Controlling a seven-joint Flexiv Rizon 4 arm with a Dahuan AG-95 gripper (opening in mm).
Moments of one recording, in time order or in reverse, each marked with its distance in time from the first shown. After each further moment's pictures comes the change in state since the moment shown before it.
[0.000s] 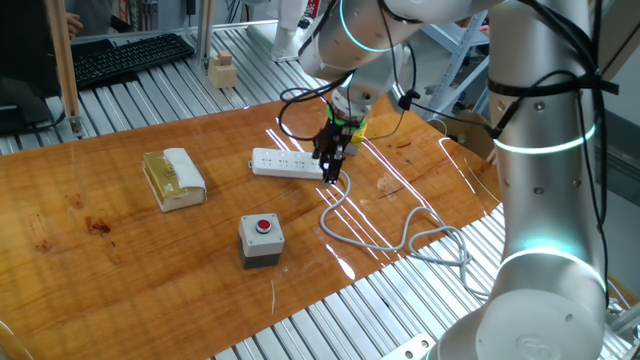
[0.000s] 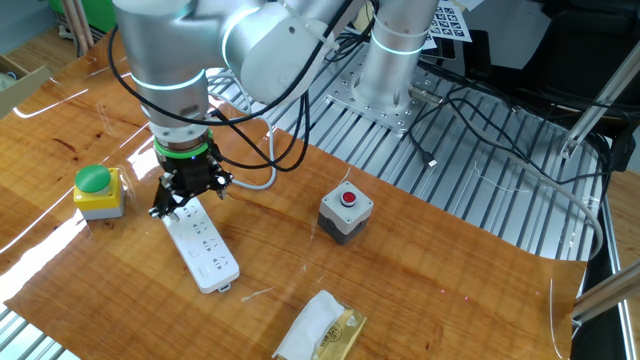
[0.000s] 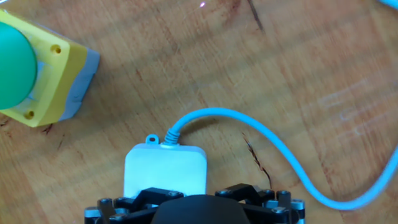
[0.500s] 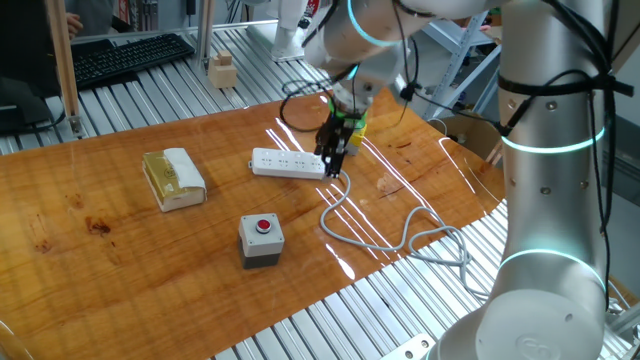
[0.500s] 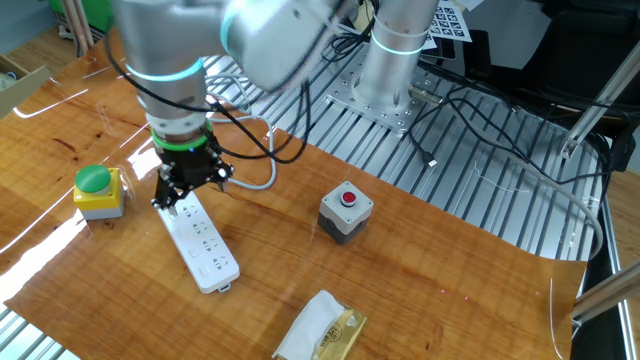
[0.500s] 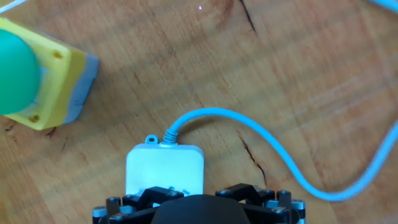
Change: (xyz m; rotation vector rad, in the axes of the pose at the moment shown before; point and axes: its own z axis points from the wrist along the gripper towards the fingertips) arm 0.002 -0.003 -0.025 0.058 -0.016 0.021
